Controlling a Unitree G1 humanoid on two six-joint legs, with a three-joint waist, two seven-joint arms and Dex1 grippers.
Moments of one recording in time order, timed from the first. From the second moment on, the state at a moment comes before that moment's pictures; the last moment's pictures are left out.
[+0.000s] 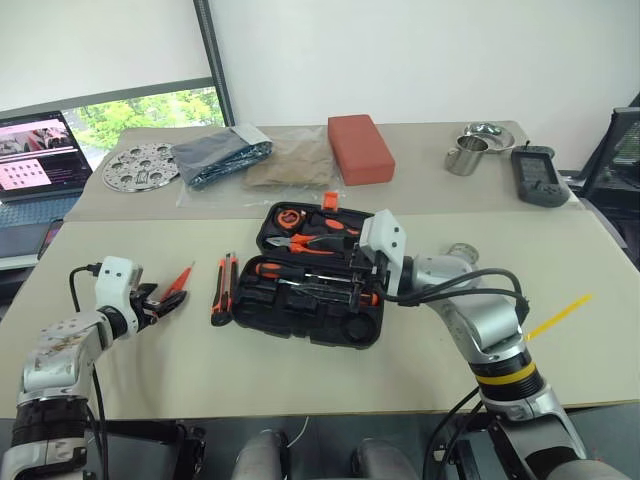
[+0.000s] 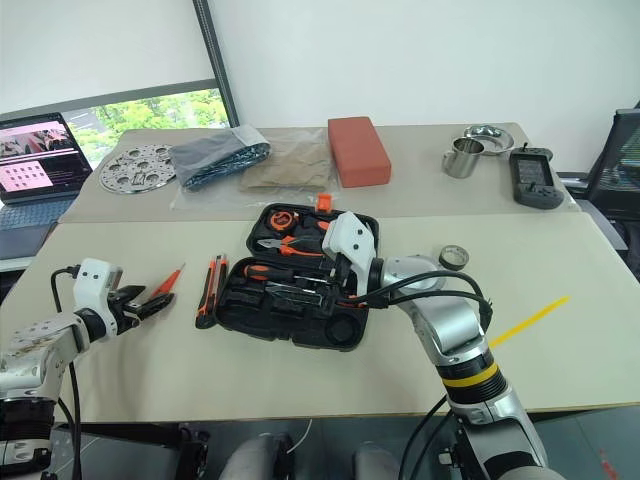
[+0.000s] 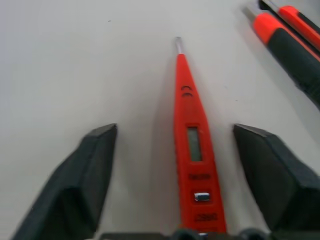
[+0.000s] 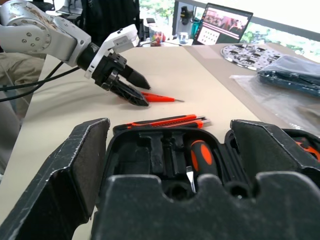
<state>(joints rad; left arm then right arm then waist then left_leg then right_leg) -0.20 0.70 0.29 0.22 -0.31 0.55 -0.66 -0.54 -0.38 0.23 -0.25 0.34 0.47 0.89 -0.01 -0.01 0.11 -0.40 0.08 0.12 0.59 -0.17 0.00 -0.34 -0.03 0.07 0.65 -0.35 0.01</state>
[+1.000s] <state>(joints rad) -0.85 0.72 -0.16 0.64 -0.19 -0.06 -1.58 -0.28 -0.55 -0.02 -0.35 0.47 0.44 0.94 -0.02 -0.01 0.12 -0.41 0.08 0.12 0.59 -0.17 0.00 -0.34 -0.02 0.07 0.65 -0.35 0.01</state>
